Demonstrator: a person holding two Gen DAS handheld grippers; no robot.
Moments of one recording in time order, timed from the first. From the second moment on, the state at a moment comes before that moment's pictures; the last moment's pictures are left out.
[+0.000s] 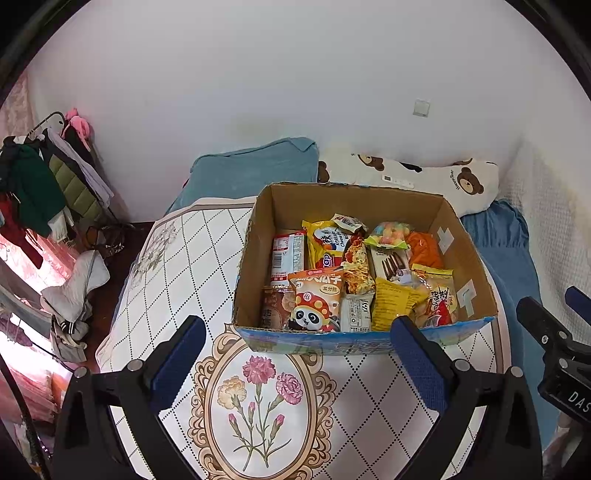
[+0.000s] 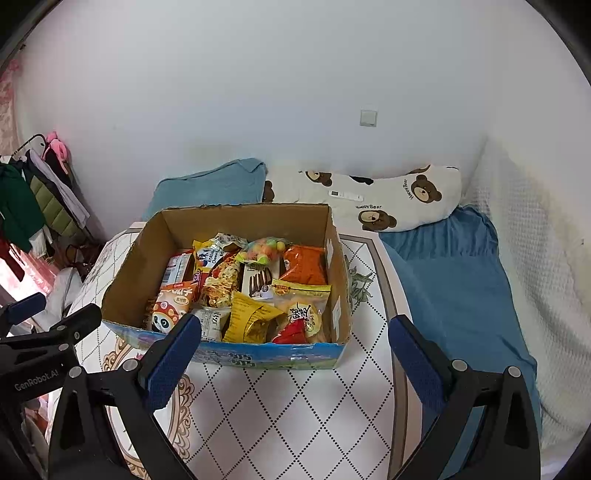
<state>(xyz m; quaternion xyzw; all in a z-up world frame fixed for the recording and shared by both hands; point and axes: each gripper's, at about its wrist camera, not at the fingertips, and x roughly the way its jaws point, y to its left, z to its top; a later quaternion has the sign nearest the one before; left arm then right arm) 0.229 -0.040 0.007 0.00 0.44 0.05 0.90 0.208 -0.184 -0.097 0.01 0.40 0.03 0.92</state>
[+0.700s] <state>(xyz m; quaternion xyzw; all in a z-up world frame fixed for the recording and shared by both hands) 0.224 -0.044 0.014 0.01 0.44 0.05 0.90 0.202 -0.183 -0.087 0.01 0.39 0.03 0.92</state>
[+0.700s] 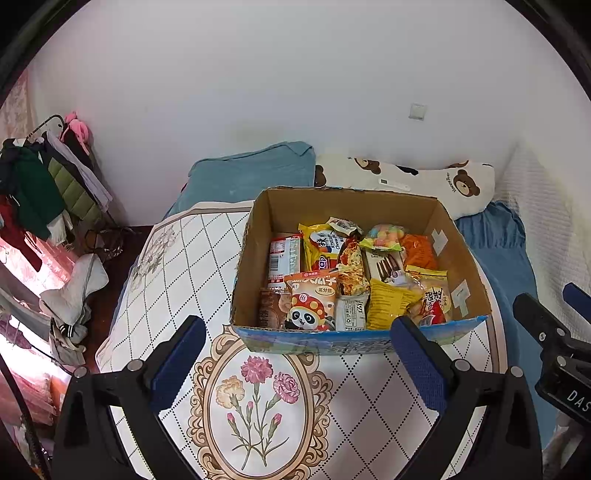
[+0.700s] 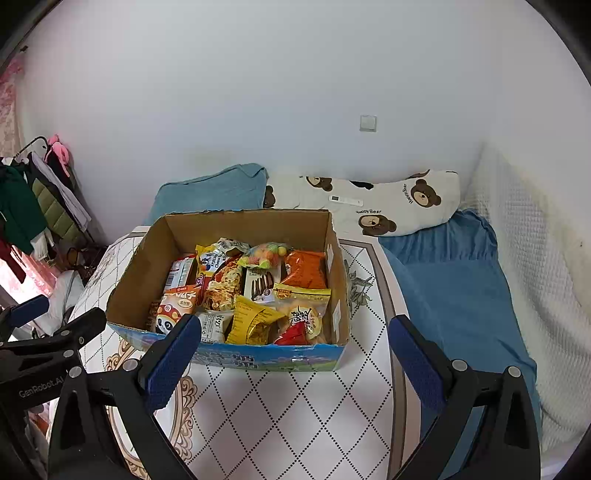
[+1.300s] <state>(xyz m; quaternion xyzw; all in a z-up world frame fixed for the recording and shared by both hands) 0.223 -0.043 0.018 0.01 0.43 0.04 0.90 0.198 -0.181 -0.086 0.02 0.39 0.04 0.92</state>
